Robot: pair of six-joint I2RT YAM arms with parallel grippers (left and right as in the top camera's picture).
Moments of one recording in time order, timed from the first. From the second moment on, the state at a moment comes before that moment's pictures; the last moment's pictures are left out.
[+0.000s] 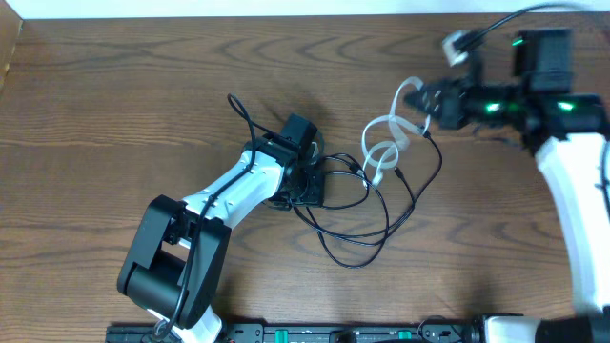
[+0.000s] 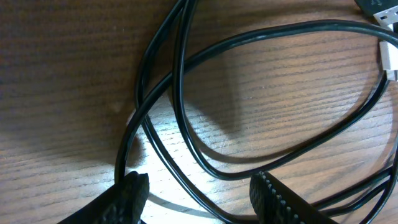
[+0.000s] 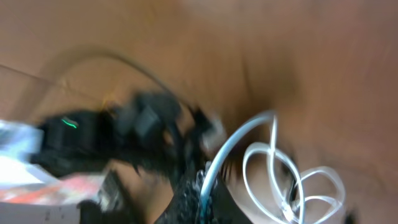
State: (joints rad) left arm -0.48 1.80 1.07 -0.68 0.26 -0.38; right arm 0.03 1.51 1.45 -0.77 -0.94 0.05
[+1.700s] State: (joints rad) left arm -0.48 1.80 1.07 -0.71 0.26 -0.38; right arm -0.56 1.64 1.52 -0.71 0.20 0.35
